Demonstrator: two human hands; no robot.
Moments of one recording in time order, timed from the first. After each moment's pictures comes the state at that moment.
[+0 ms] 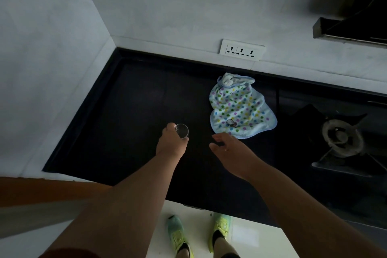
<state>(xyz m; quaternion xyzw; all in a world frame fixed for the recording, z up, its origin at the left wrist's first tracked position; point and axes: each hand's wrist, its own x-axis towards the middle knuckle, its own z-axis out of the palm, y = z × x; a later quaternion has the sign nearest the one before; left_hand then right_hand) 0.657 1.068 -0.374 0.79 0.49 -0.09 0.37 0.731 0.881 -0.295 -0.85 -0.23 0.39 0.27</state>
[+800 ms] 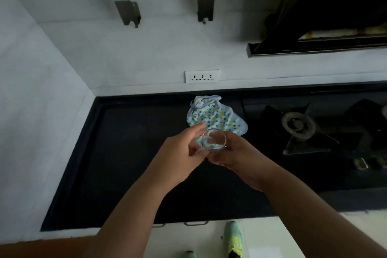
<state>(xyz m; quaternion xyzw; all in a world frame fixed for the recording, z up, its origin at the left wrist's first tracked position) 0.617 1.012 -0.176 0.89 0.06 0.01 0.45 0.701 0.825 -0.204 -0.66 -0.09 0.39 0.64</state>
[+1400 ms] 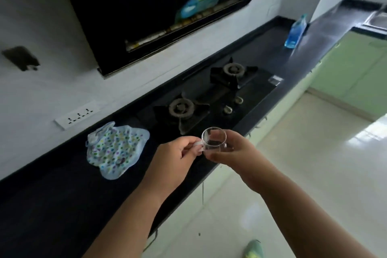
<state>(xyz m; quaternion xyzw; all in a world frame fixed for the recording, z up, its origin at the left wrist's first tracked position) 0.620 0.795 -0.149 0.86 -0.19 -0.11 0.47 0.569 0.601 -0.159 -0.71 0.14 0.07 0.69</state>
